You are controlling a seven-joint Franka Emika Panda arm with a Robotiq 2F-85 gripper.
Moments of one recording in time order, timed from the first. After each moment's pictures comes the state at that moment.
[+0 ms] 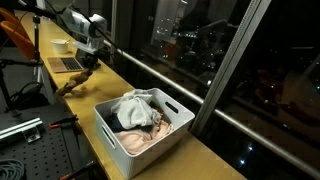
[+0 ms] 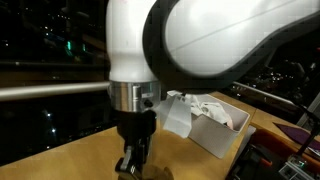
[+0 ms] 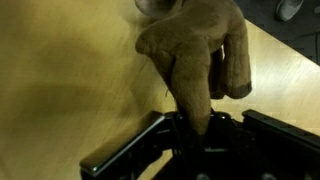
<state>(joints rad) 0.55 0.77 0.21 -1.46 -0.07 1.99 0.10</state>
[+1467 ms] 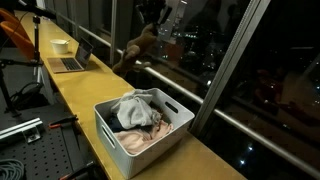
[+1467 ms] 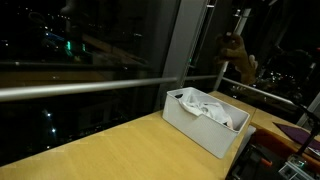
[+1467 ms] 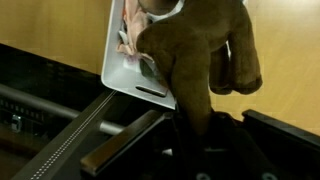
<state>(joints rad) 0.04 0.06 0.03 -1.64 -0.17 1.81 -0.30</state>
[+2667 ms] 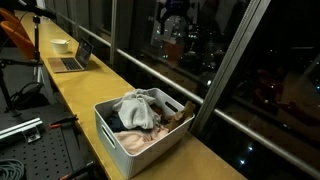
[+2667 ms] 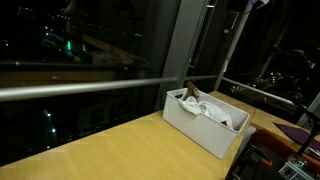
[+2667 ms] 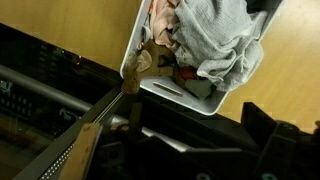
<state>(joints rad) -0.03 0.25 0.02 -1.38 -0.16 1.72 -0.49</state>
